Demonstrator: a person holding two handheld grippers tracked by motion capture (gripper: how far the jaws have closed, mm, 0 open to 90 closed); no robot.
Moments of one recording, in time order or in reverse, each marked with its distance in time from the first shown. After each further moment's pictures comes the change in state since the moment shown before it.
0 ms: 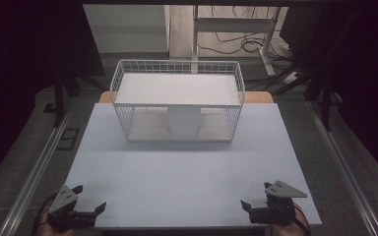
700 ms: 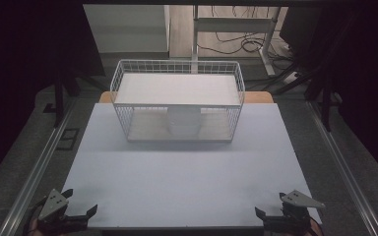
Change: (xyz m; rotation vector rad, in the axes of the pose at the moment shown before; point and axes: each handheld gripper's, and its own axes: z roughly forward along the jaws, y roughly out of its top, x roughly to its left) left arm 0.005 -0.010 -0.014 0.009 0.064 -0.003; right arm -0.019 -0.033 -0.021 0.028 -0.055 0.101
